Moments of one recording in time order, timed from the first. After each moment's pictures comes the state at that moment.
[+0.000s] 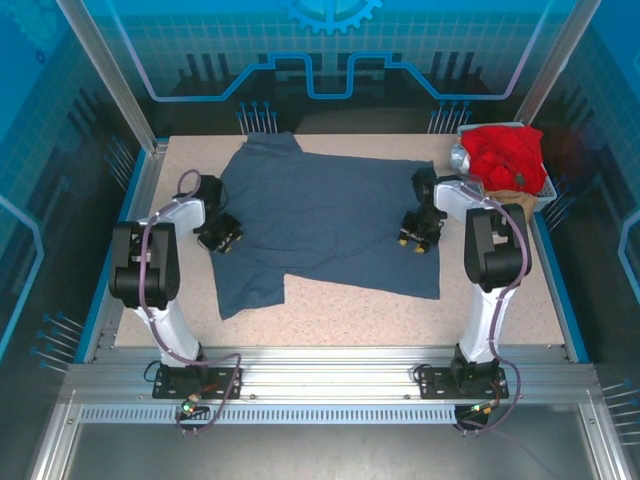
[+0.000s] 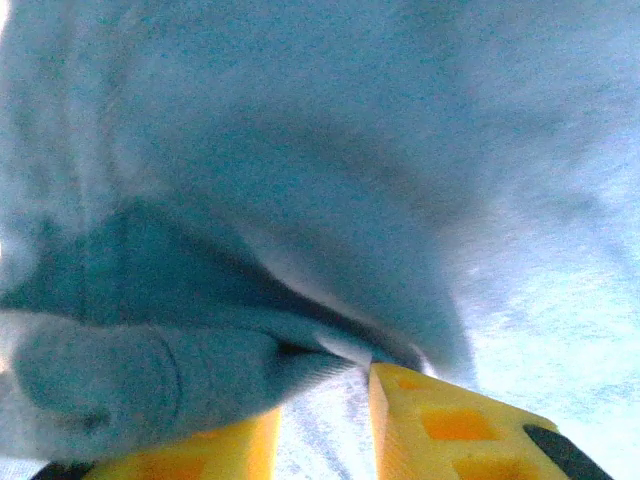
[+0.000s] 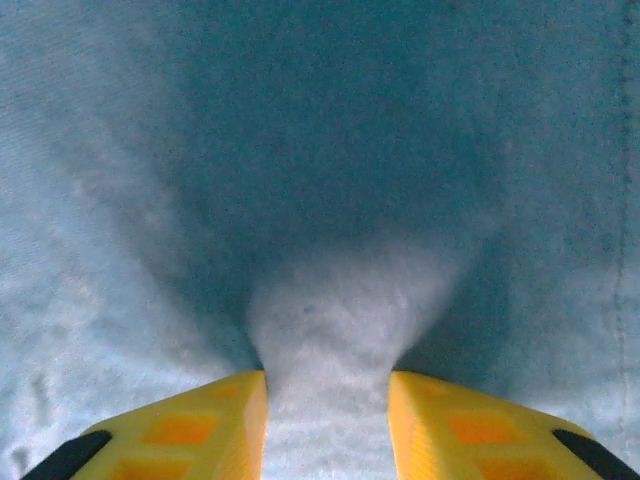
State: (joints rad) left arm 0.04 1.85 1.18 -0.66 0.13 -0.84; right arm 0.13 2.03 1.42 -0.96 -0.13 0.62
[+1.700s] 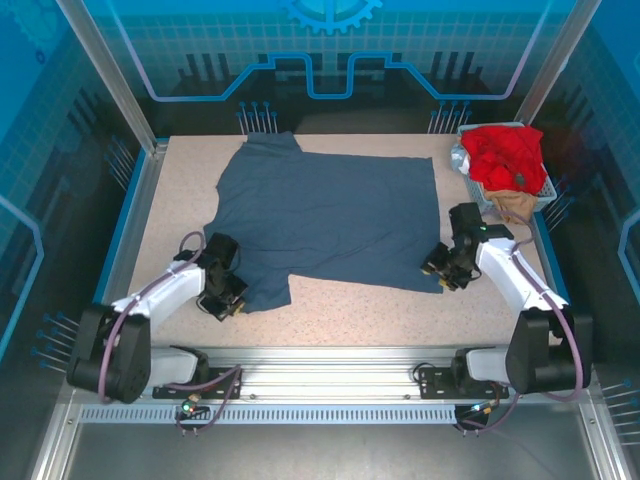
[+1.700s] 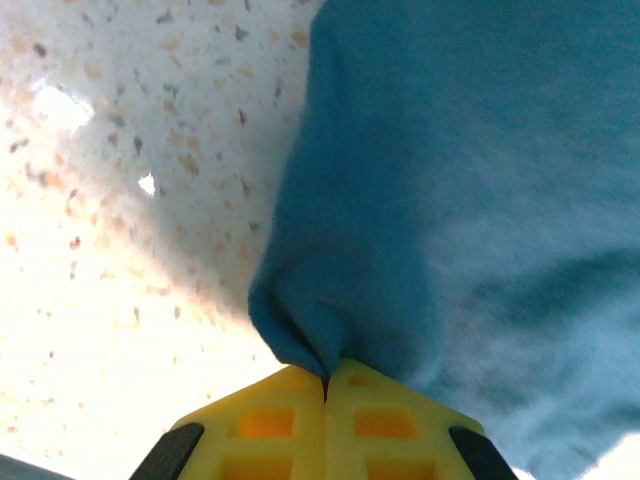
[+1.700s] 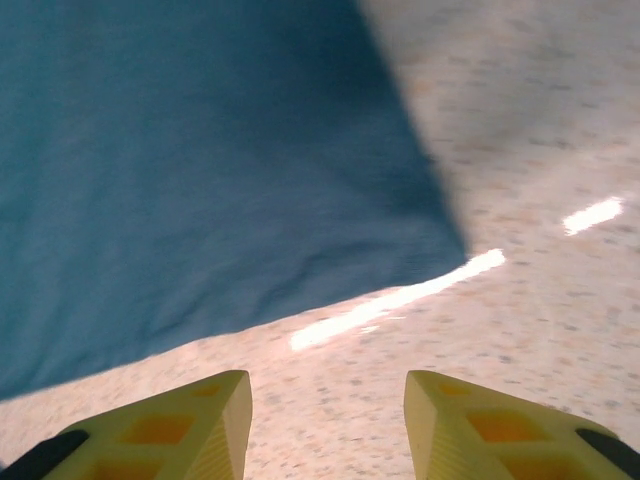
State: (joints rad) left arm -0.22 1.24 0.63 -0.85 0.13 -1.16; right arm 0.02 1.31 0.85 -0.95 -0.18 0.70
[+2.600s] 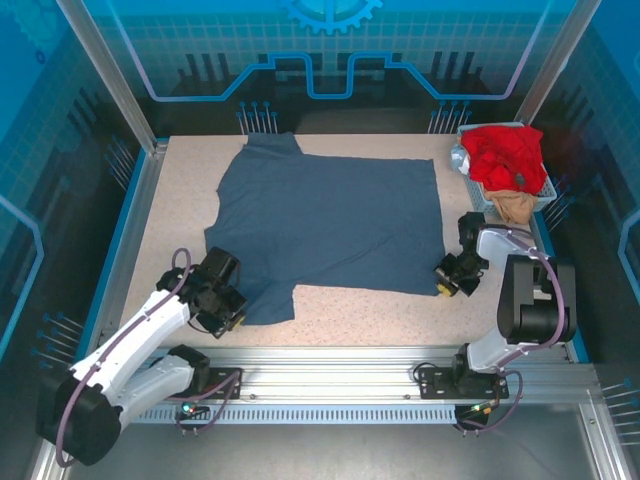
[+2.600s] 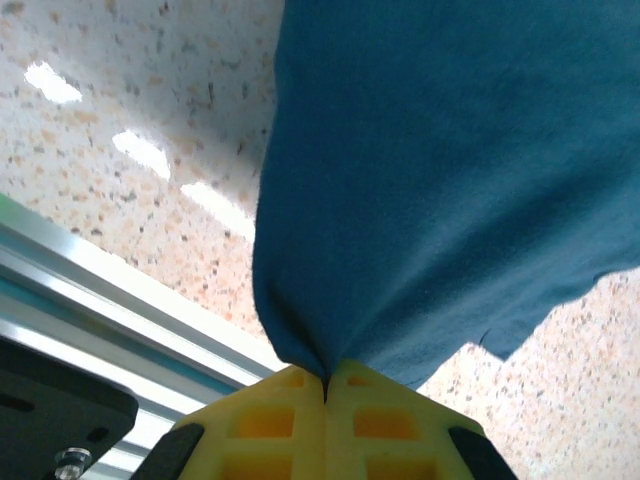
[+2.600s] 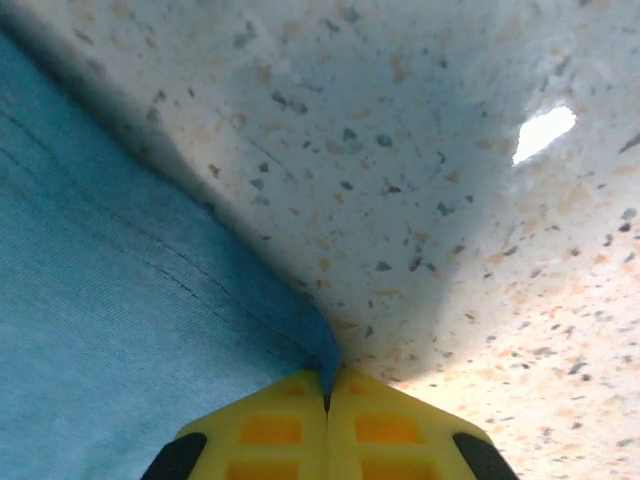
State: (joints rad) left arm -0.39 0.93 0.63 -1.08 0.15 -1.29; right arm -0.11 1.57 0.84 -0.87 -0.16 0.69
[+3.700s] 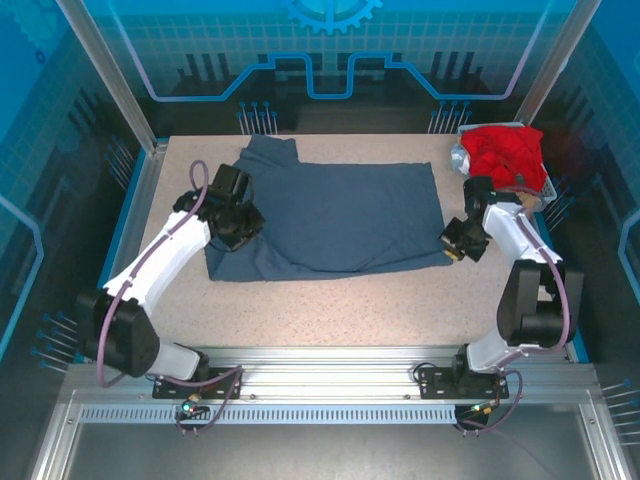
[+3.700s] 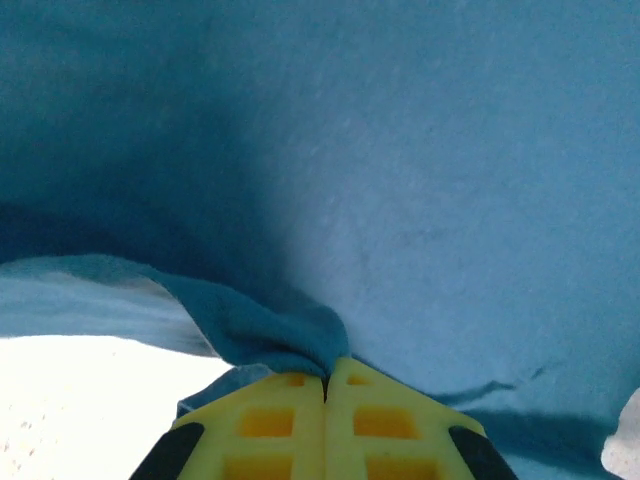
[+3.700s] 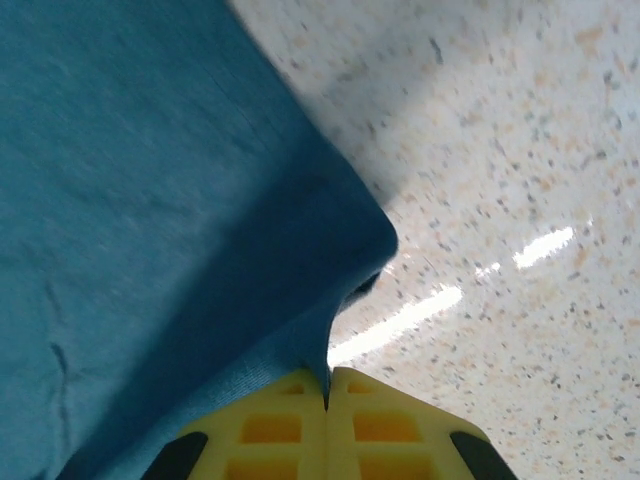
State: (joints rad) left arm -0.27 1.46 1.25 -0.89 0.05 -1.00; right arm -0.08 1.59 1.17 -1.02 -0.08 0.64
